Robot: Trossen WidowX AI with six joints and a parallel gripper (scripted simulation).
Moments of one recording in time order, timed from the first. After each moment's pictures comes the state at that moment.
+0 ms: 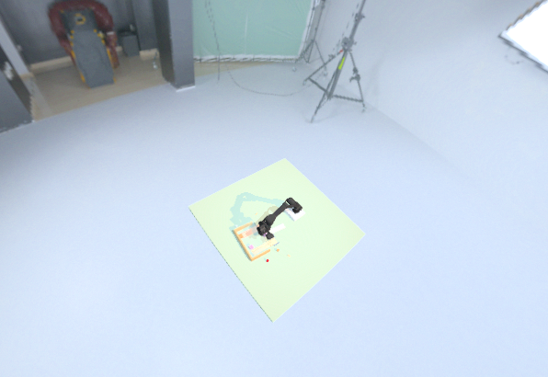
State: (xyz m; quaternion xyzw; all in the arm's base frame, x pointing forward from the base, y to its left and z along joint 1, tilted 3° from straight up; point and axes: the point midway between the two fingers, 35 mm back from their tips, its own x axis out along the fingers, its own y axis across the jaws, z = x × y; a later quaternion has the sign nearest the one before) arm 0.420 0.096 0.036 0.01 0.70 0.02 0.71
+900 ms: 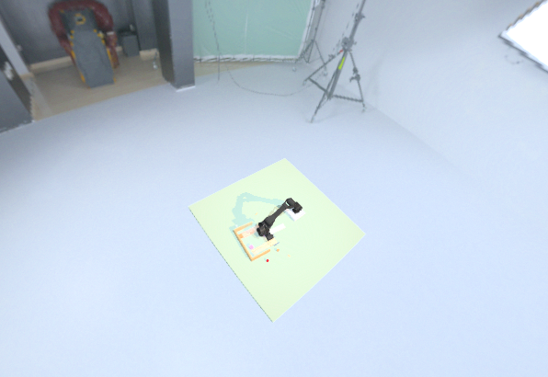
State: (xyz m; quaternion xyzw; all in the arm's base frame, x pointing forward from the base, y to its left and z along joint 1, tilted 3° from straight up) arm 0.418 0.096 0.017 0.01 0.70 0.02 0.71
